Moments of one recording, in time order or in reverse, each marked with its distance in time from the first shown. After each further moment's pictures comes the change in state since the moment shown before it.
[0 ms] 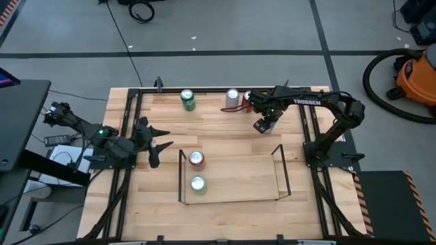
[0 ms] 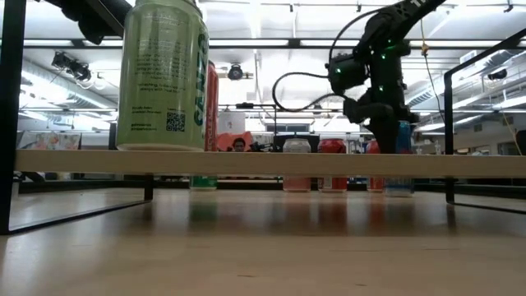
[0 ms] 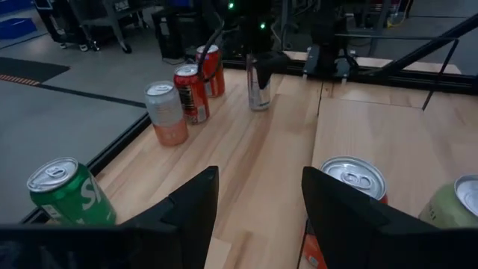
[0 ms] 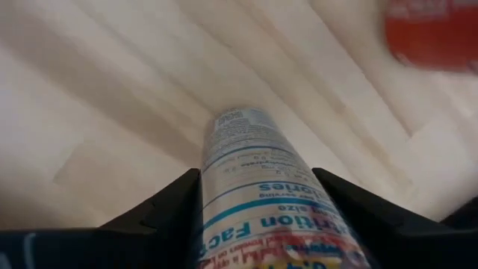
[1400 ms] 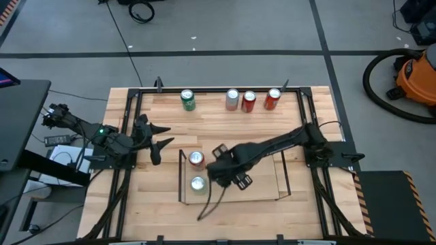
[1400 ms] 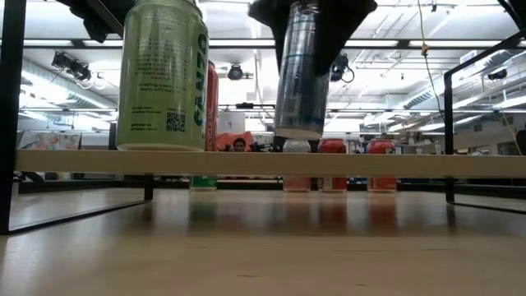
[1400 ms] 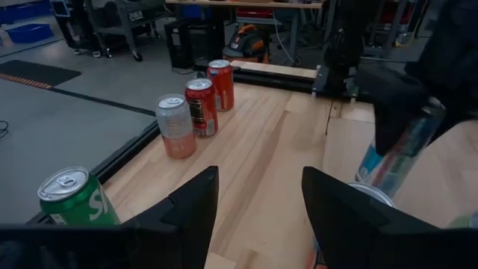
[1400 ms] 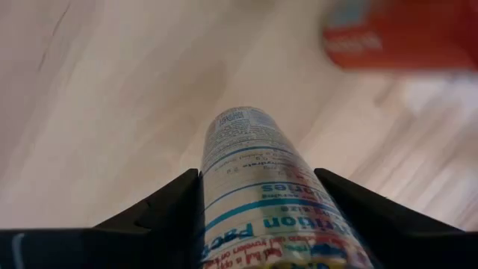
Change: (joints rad) left arm 0.046 0.000 0.001 0.068 -0.004 0.026; right arm 0.795 0.528 0.938 -0.284 0.149 -0.717
